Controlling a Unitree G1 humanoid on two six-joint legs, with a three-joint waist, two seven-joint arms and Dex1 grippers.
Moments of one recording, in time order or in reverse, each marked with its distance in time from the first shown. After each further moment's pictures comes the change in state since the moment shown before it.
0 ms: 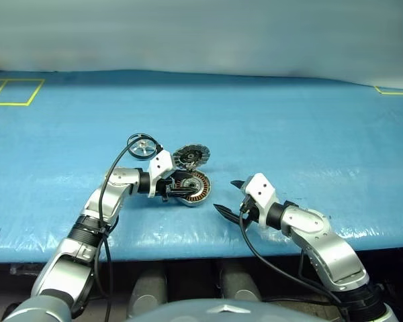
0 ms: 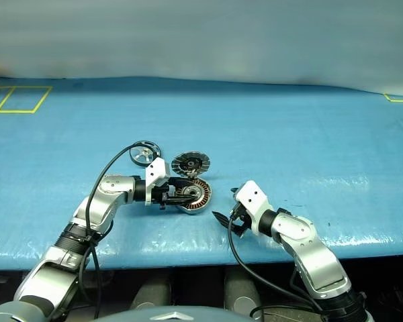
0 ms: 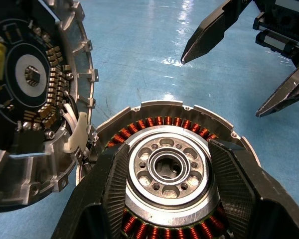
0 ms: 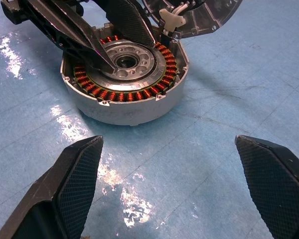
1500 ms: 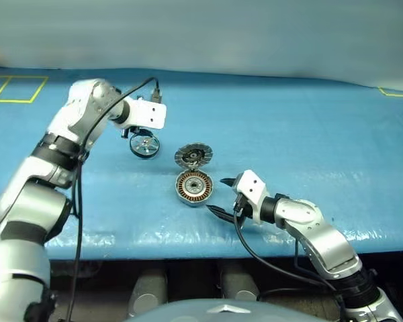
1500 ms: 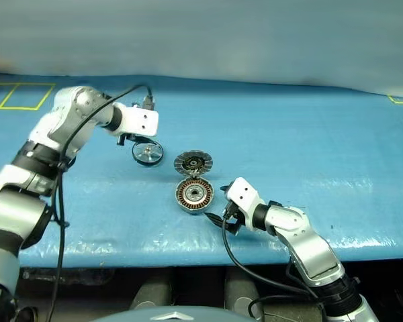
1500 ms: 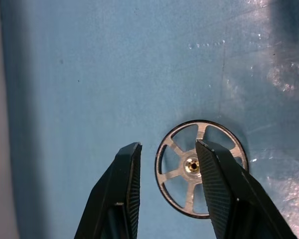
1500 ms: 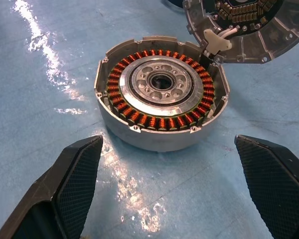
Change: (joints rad) left arm -0.721 0.234 -0.316 0.371 0.624 -0.235 -0.085; right arm -0.103 -0.043 0.068 0.039 0.003 -0.009 0.092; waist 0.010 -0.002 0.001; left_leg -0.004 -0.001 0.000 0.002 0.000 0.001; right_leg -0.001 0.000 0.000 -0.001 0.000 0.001
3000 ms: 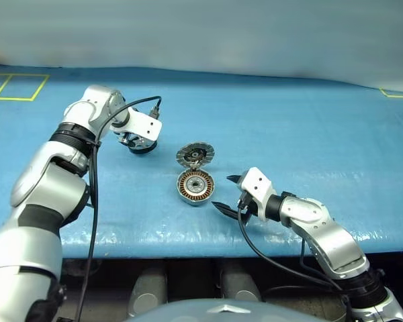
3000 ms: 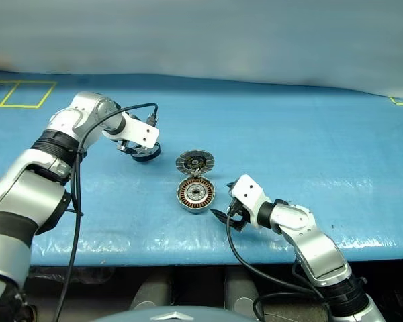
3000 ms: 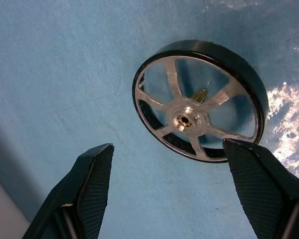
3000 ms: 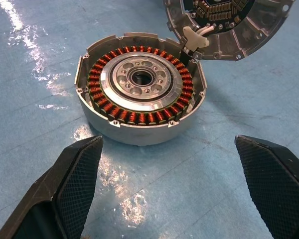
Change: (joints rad) left arm -0.043 -0.063 -0.065 0.351 0.223 -0.200 0.085; right arm 0.004 -0.014 -0.028 -0.023 -0.004 0.022 -0.043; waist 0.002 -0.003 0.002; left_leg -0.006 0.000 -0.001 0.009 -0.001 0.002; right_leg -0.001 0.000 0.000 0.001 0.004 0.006
